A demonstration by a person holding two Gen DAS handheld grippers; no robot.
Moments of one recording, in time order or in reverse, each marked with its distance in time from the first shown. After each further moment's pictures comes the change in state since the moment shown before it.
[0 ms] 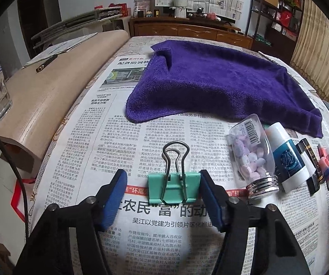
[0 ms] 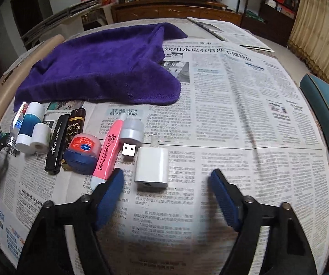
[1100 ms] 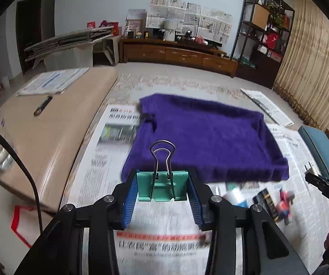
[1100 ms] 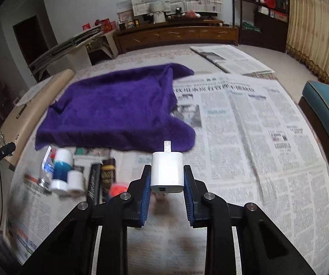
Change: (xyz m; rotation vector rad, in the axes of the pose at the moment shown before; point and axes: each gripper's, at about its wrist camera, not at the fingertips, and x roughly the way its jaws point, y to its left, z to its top) left arm -0.059 0.004 0.082 -0.014 -0.124 -0.125; right arm -0.040 0.010 0.043 0.079 -0.149 0.096
